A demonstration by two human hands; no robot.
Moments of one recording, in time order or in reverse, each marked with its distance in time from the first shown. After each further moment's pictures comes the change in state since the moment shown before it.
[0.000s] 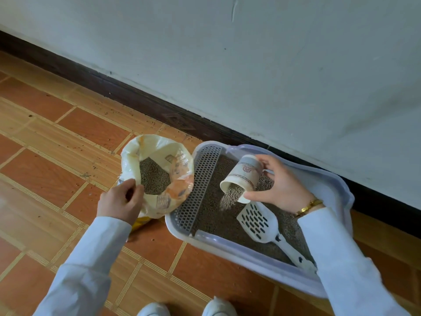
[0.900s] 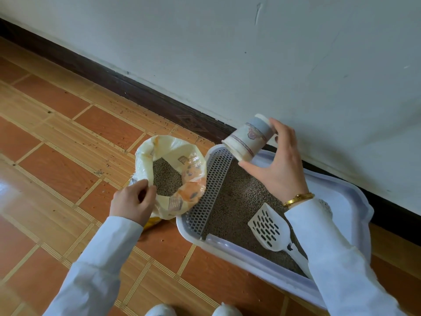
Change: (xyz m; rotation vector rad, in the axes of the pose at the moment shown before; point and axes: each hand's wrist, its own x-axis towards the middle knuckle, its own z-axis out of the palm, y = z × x) left_hand 0.000 -0.002 -0.004 -0.009 -0.005 0.031; right_hand 0.032 -0.057 0.017 -0.125 0.488 -0.342
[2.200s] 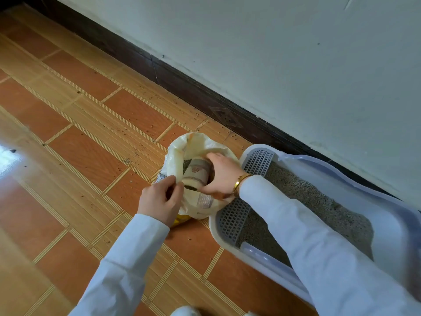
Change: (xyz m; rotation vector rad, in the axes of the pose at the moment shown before) left_hand 0.012 -0.028 -0.004 -0.146 -0.011 -0.023; right_hand 0.030 -0.041 0.183 -0.233 -0.910 -0.001
